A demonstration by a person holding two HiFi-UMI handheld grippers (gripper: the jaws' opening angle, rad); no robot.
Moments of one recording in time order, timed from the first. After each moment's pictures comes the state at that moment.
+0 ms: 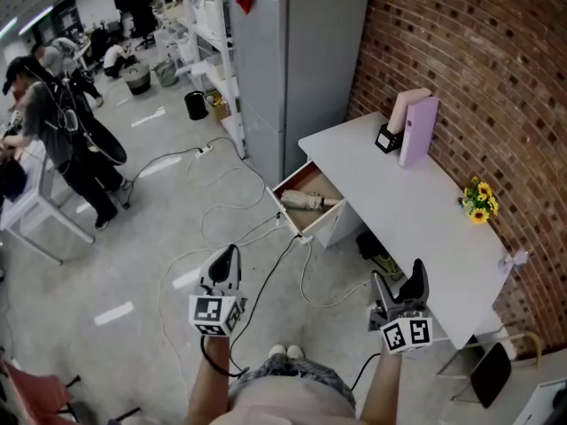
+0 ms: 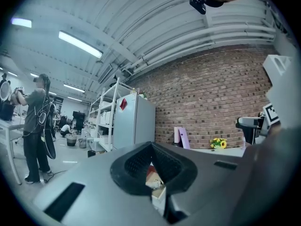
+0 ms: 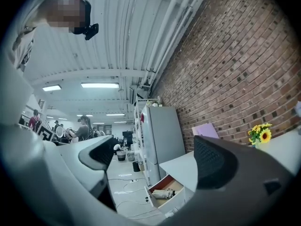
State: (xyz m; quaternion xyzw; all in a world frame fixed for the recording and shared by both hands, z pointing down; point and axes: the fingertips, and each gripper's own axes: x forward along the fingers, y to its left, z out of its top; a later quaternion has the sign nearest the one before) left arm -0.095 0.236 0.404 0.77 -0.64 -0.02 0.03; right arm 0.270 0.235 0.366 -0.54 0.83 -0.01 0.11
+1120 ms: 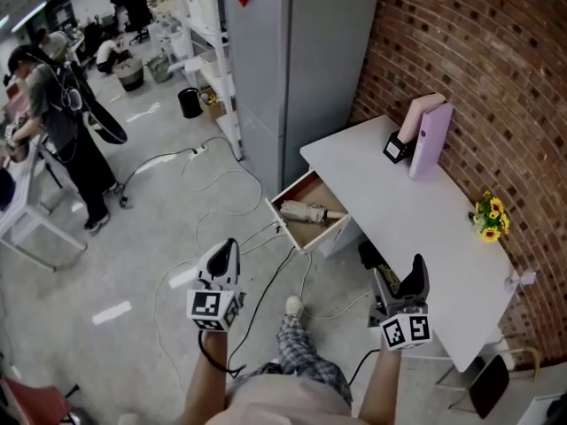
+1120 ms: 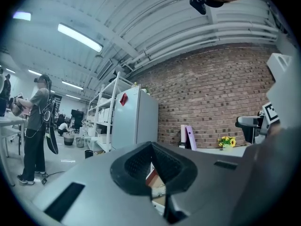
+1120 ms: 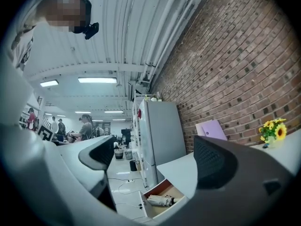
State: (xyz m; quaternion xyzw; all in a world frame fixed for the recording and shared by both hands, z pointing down) left arm -0.132 0.099 0.435 0.78 -0.63 -0.02 0.03; right arm 0.228 0.104 0.391 -0.55 0.83 -0.01 0.09
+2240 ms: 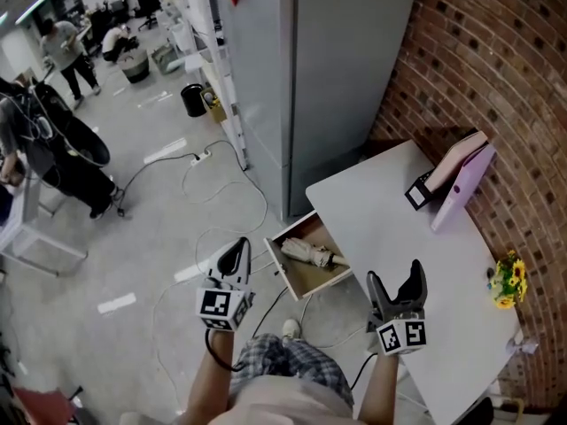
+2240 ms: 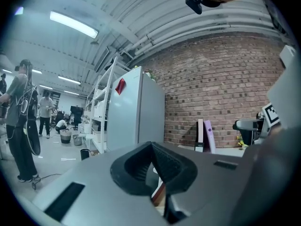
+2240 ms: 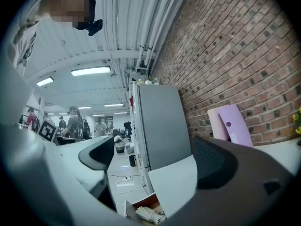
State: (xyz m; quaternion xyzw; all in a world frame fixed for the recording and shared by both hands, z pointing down) left arm -0.128 -0.195 0.449 0.77 -0.63 0.02 0.06; right arm 0.200 -0.197 0.422 -0.53 0.85 -0.05 0.06
